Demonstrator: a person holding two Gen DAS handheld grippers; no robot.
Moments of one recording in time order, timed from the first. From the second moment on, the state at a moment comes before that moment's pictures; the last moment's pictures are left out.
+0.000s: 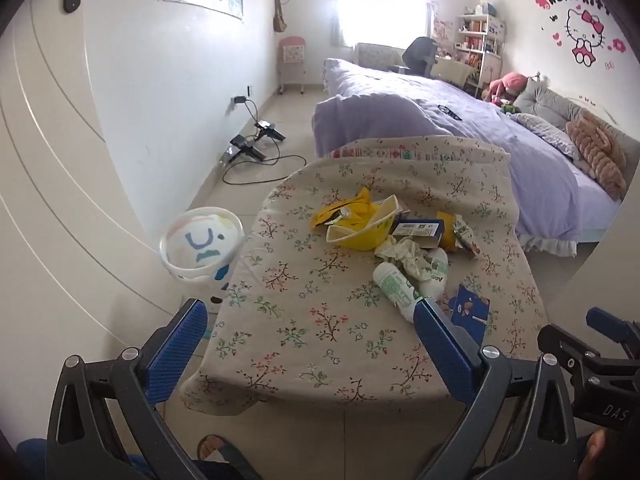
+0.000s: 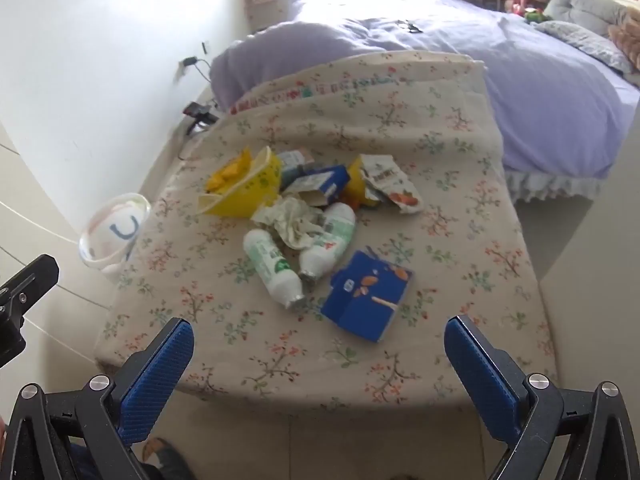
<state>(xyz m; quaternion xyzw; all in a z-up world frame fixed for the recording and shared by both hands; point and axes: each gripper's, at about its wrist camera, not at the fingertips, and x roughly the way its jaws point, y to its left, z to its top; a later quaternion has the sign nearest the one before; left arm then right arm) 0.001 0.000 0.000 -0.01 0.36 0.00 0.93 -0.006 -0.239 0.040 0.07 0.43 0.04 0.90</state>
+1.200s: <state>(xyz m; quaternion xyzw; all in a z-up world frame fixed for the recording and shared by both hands) 0.148 -0.031 -0.074 0.04 0.45 0.01 0.89 0.133 -0.250 -0.026 0.03 0.47 0.06 0.88</state>
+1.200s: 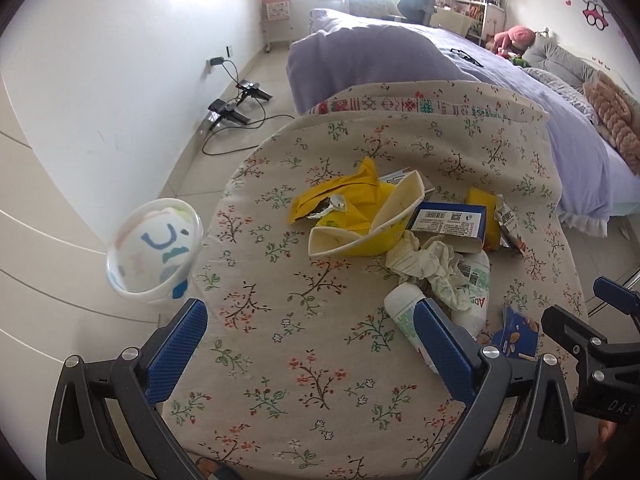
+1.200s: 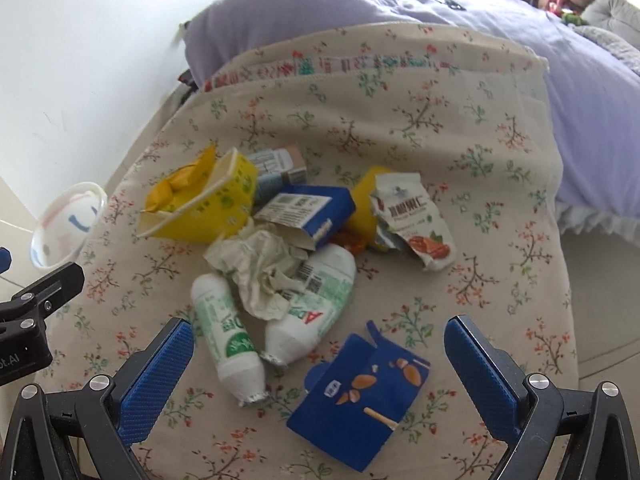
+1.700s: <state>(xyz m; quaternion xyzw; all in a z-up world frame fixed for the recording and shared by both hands) 0.159 -0.038 -0.115 -0.01 0.51 -0.04 0.86 0.150 -0.283 -0.093 0.09 0.59 -0.01 0.81</state>
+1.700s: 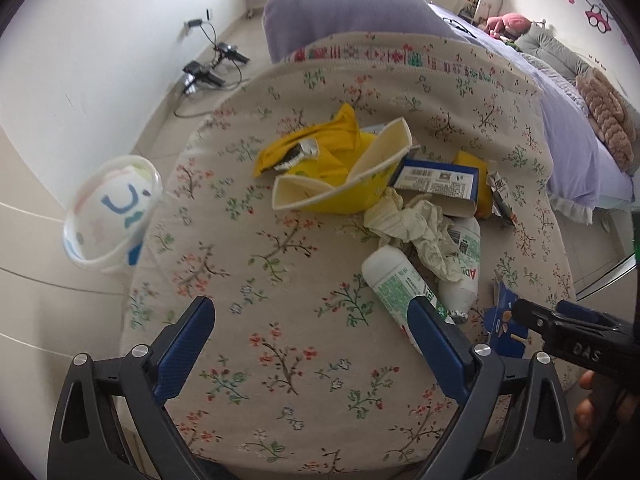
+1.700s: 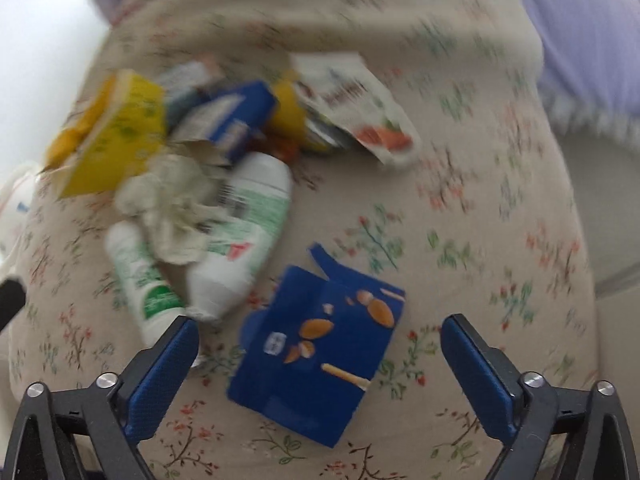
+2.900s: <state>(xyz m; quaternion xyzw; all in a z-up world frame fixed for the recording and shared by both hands) 0.181 -0.061 -0.160 -0.13 0.57 -0.15 0.80 0.150 -0.318 -0.093 0.20 0.59 0.02 0.78</state>
